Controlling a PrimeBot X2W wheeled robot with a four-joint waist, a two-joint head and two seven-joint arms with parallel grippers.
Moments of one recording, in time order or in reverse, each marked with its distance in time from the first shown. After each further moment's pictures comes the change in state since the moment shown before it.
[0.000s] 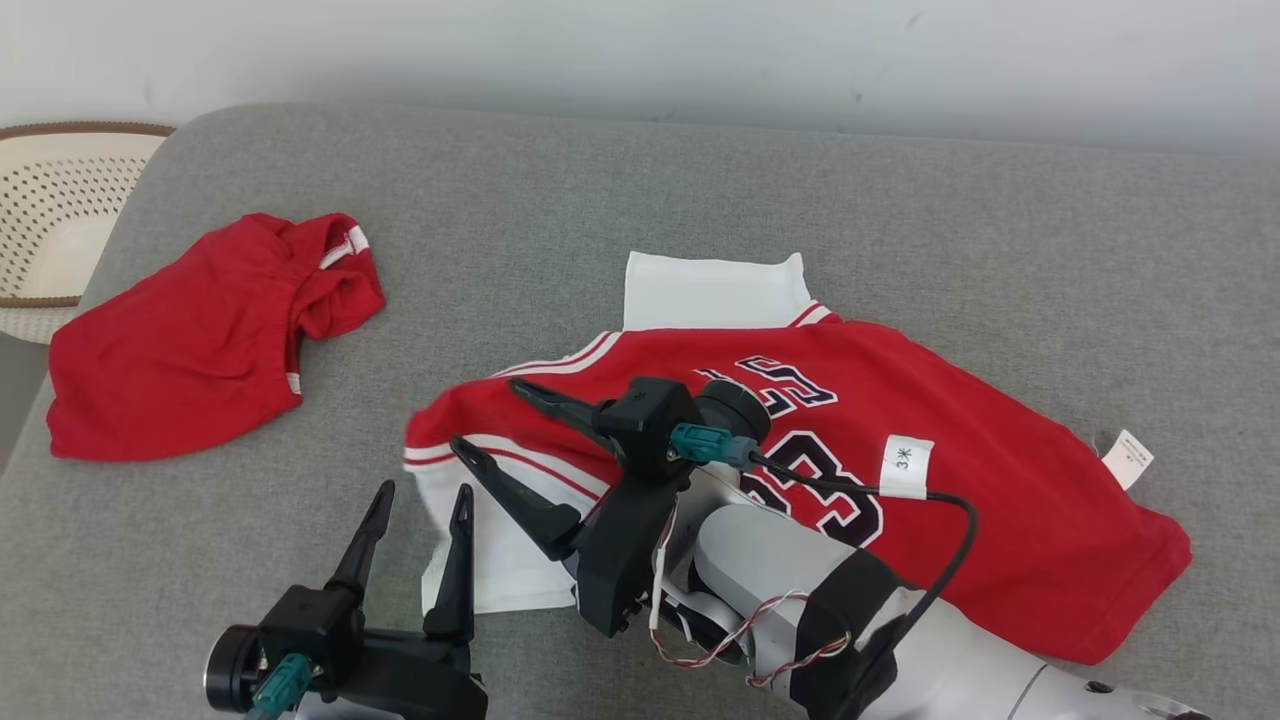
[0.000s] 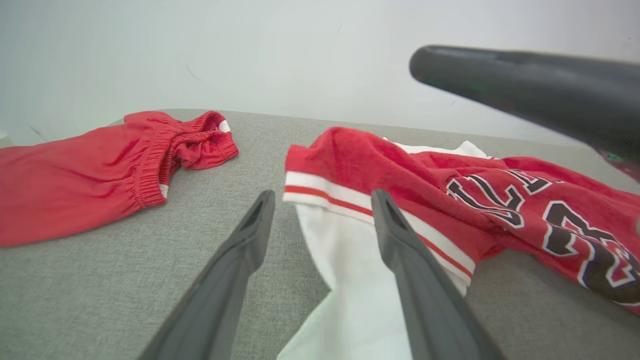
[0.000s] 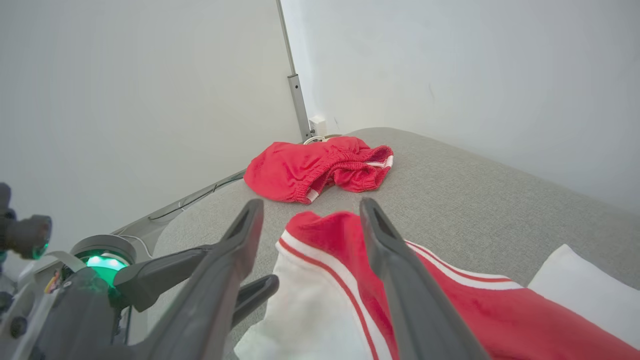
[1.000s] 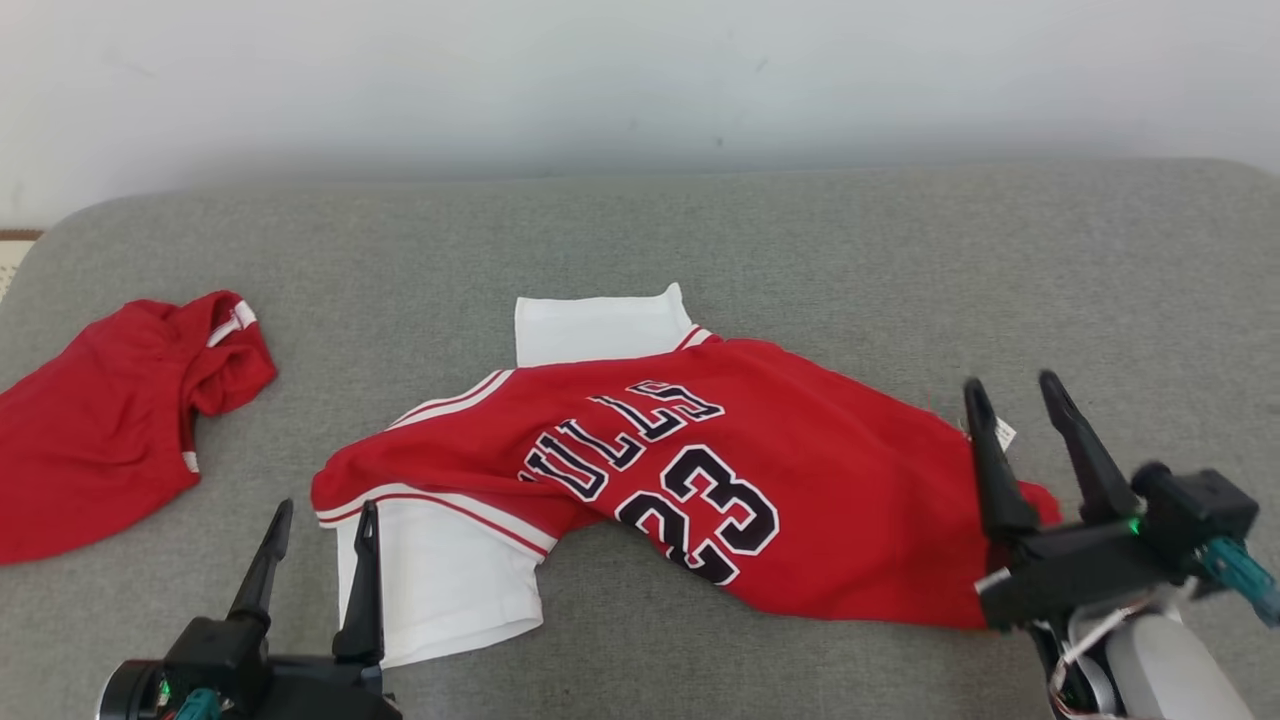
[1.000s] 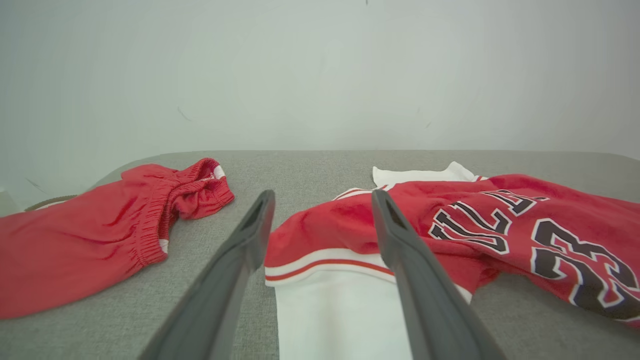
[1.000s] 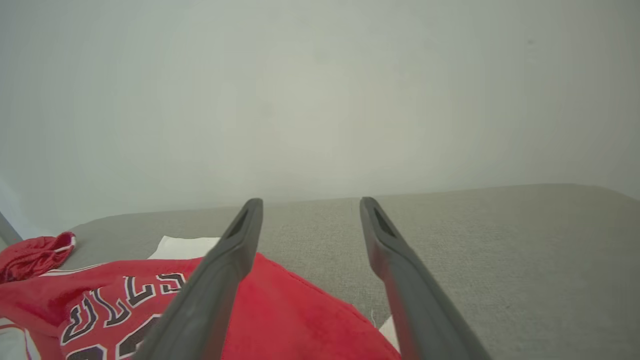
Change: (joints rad) left arm 0.070 0.097 0.068 -0.092 0.002 0.045 0.010; right arm 0.619 -0.214 -0.975 -0.454 -0.367 0.000 -0.029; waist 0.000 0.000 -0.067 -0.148
